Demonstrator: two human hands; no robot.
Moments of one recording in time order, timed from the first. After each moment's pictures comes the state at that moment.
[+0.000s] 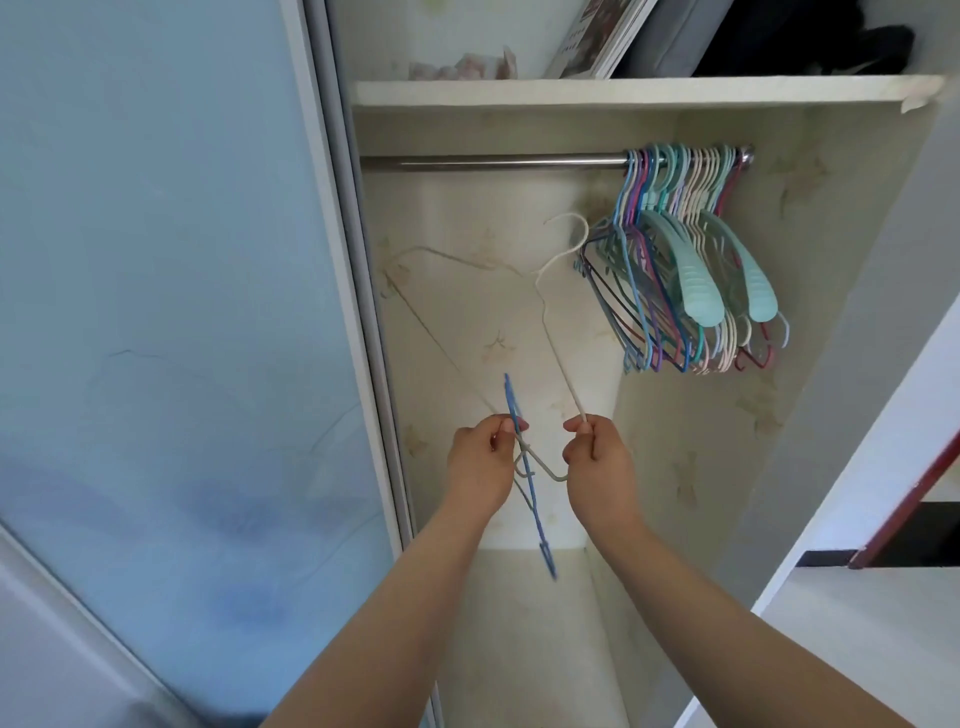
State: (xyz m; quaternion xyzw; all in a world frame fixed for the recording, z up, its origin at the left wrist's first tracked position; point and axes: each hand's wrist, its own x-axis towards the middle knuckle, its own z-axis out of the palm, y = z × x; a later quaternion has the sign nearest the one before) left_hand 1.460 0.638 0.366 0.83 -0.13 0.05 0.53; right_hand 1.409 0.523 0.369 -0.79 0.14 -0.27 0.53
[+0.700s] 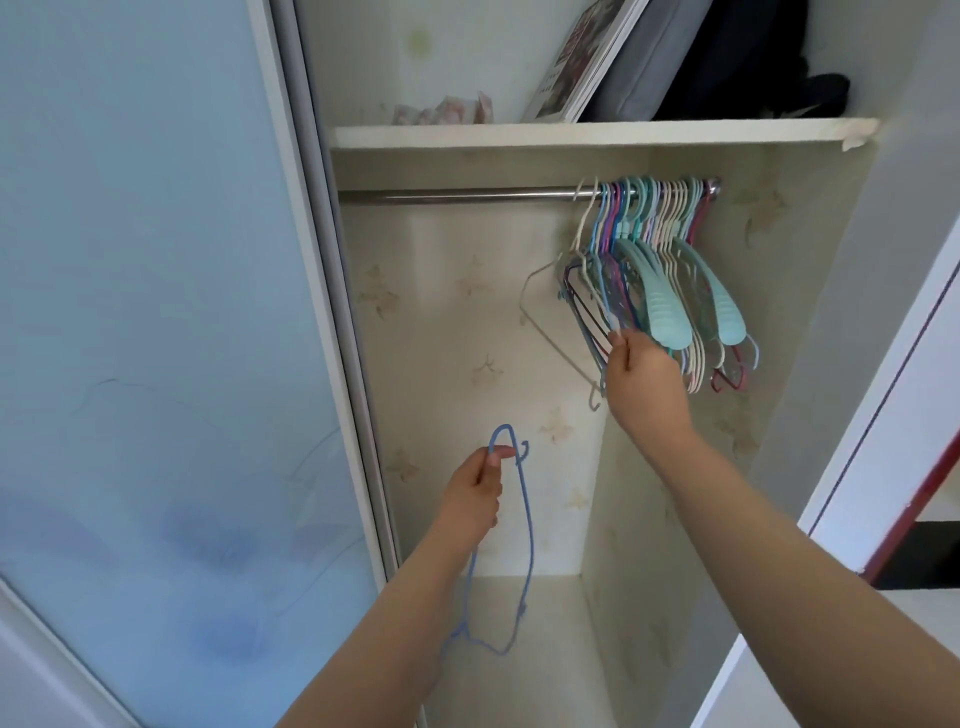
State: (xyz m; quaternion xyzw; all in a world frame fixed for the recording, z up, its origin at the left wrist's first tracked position) left_hand 1.454 0.630 0.352 0.75 -0.13 -0.05 0.65; right_hand 1.443 0.445 0.457 -0.86 0.10 -0.40 0.31
